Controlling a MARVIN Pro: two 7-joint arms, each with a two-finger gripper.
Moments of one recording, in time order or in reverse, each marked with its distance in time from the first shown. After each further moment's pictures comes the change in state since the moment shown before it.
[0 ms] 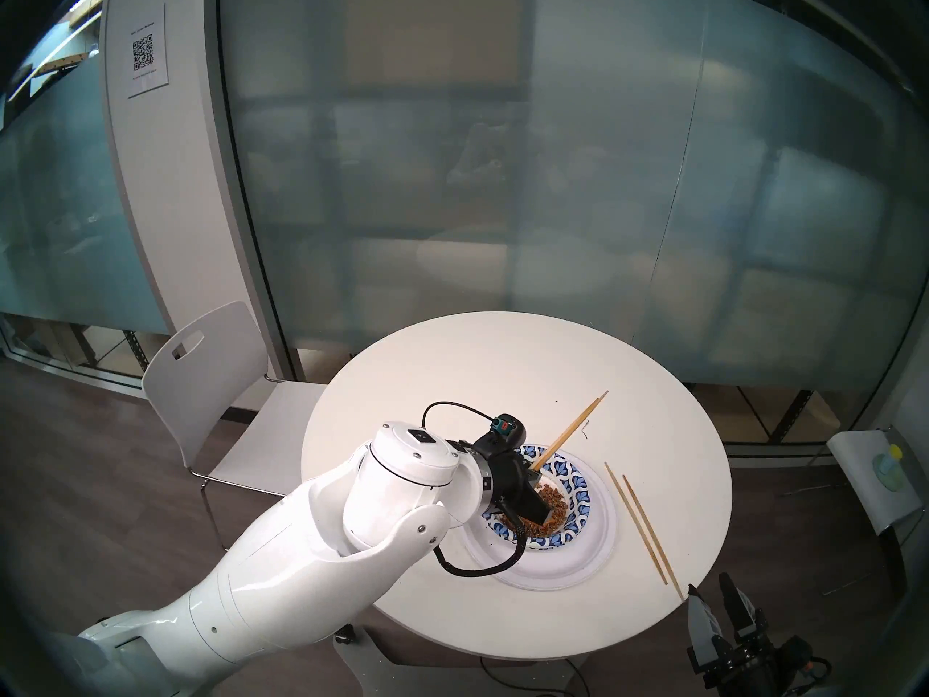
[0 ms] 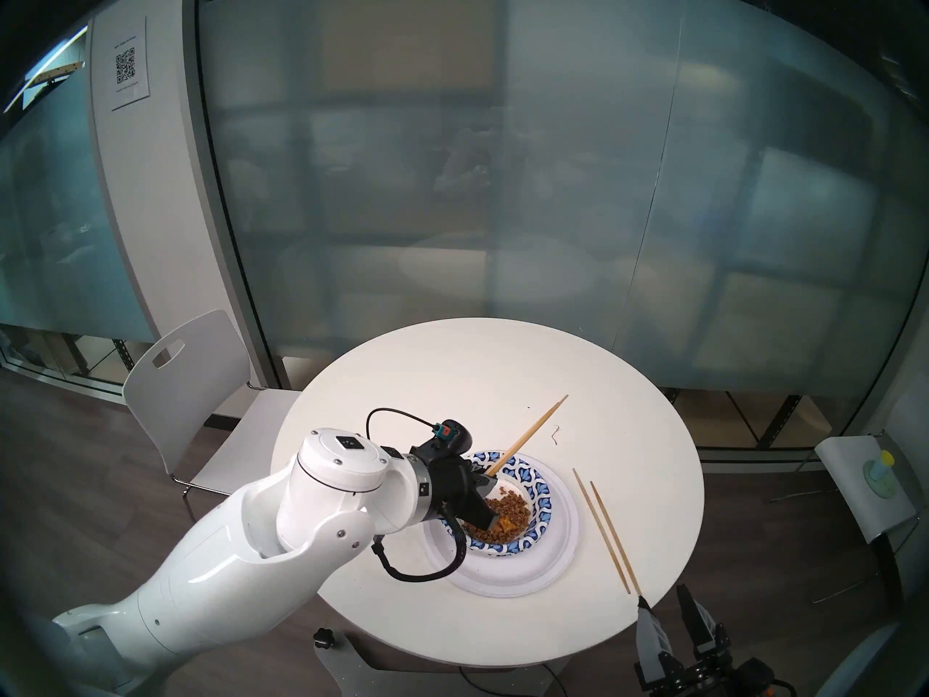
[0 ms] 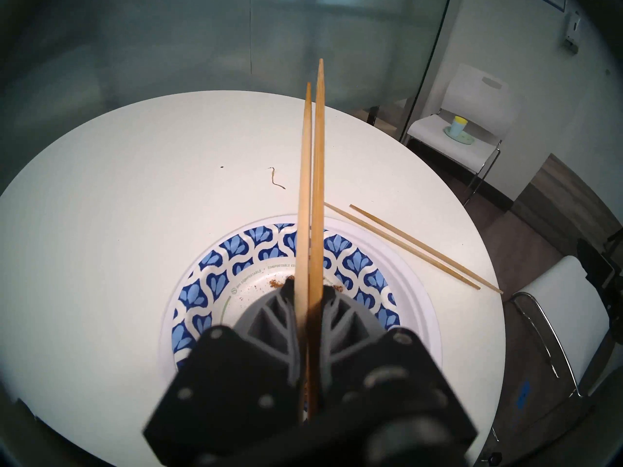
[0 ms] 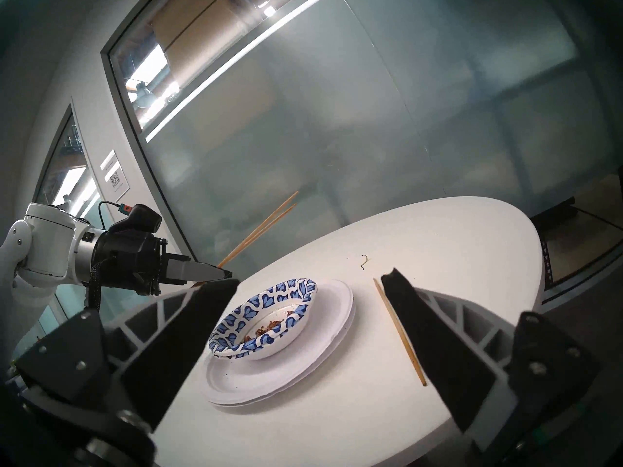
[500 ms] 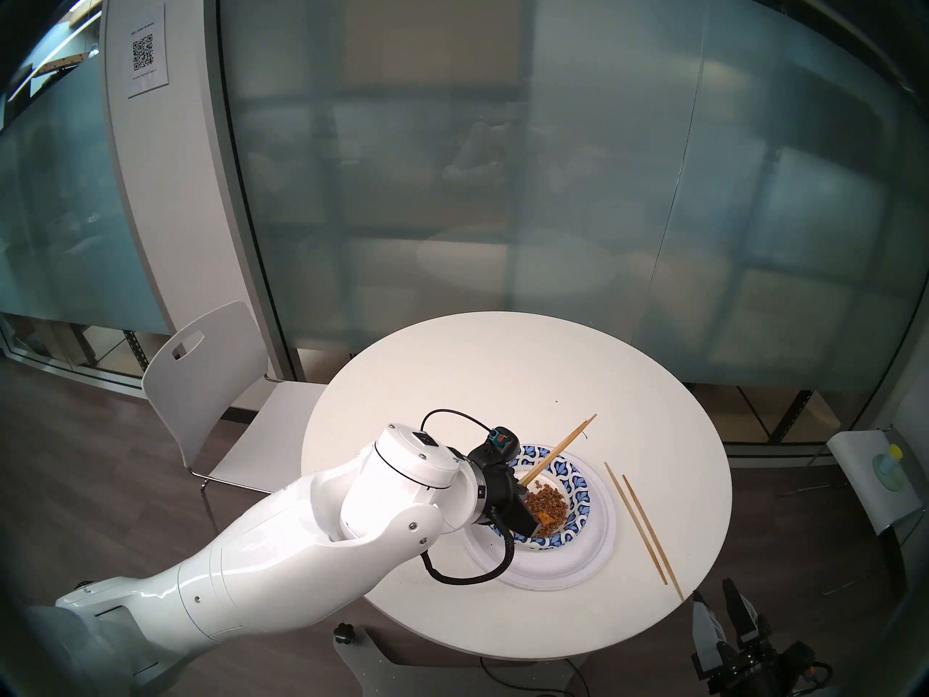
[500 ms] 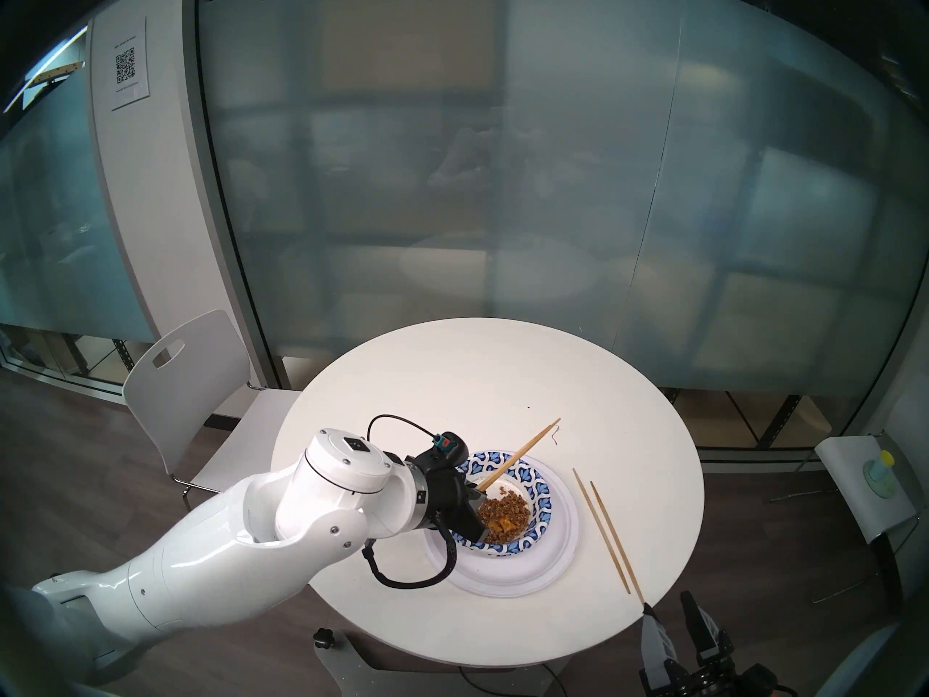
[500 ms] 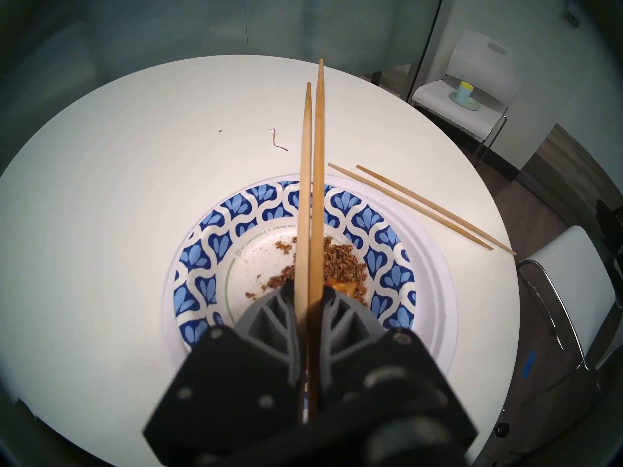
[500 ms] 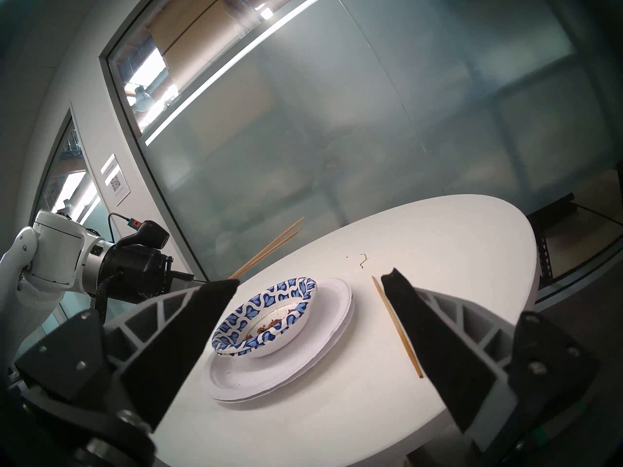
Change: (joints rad) left arm -0.087 0.097 0.111 0.015 -0.203 0.000 0.170; right arm -0.013 0.000 0.005 0.009 0.024 0.002 0.022
